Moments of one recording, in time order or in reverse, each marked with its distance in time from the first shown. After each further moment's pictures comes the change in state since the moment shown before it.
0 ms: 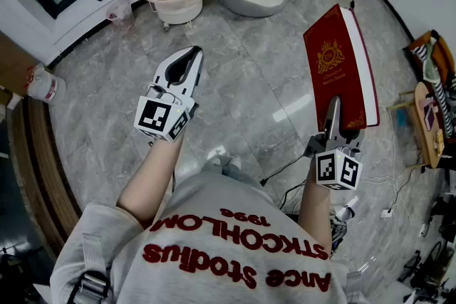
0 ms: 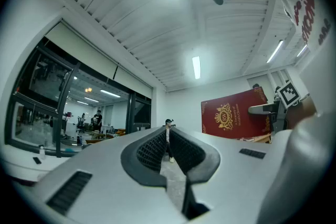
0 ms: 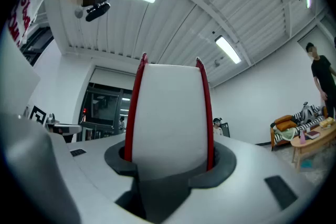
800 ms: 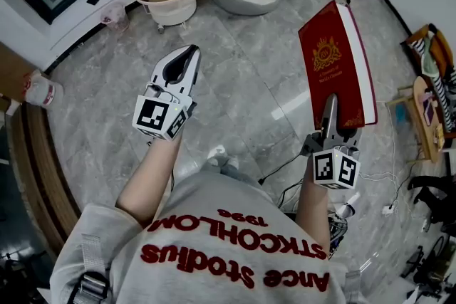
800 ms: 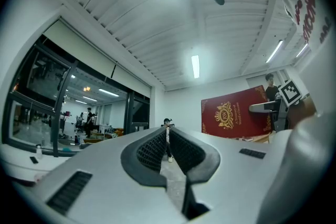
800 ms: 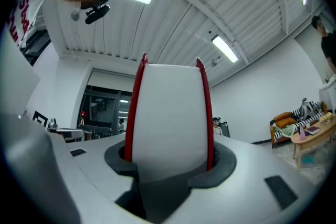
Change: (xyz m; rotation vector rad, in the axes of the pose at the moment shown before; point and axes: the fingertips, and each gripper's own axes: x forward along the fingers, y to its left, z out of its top) left arm 0.025 -0.019 -0.005 0.009 0.012 -0.010; right arm 0.002 -0.023 0.000 0.037 -0.012 -0.007
